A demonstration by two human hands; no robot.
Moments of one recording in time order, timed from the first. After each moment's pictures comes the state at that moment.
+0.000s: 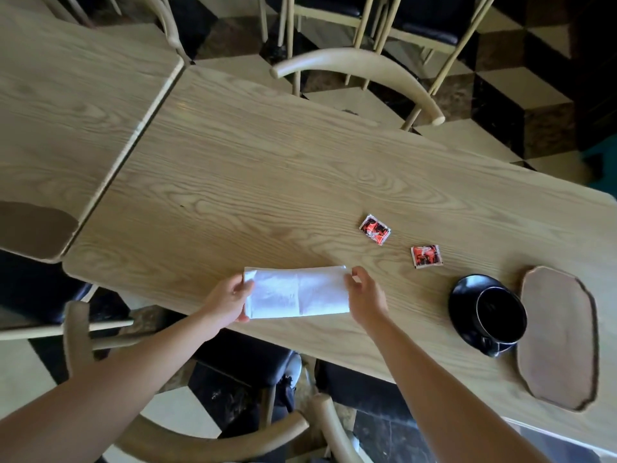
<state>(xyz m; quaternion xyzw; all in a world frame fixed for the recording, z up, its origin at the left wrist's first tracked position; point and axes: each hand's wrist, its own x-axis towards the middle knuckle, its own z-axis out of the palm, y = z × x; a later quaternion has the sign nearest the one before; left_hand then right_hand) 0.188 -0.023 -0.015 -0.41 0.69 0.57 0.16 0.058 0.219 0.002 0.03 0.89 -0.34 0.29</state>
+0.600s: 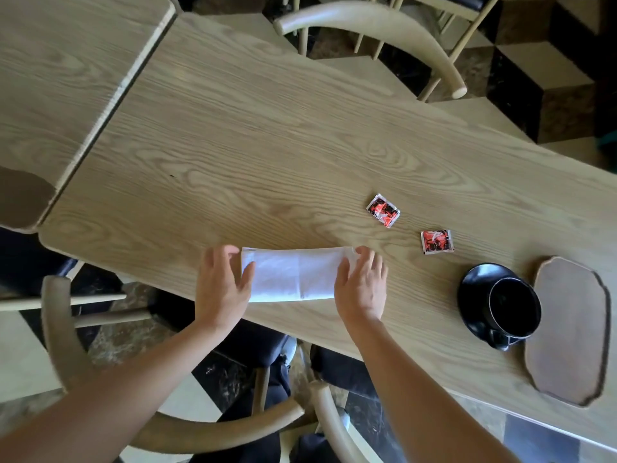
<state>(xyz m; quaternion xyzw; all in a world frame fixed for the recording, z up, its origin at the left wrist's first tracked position) 0.199 0.006 -0.022 -0.33 0.88 0.32 -0.08 0.081 0.202 -0.013 -0.05 0.97 -0.21 0.10</state>
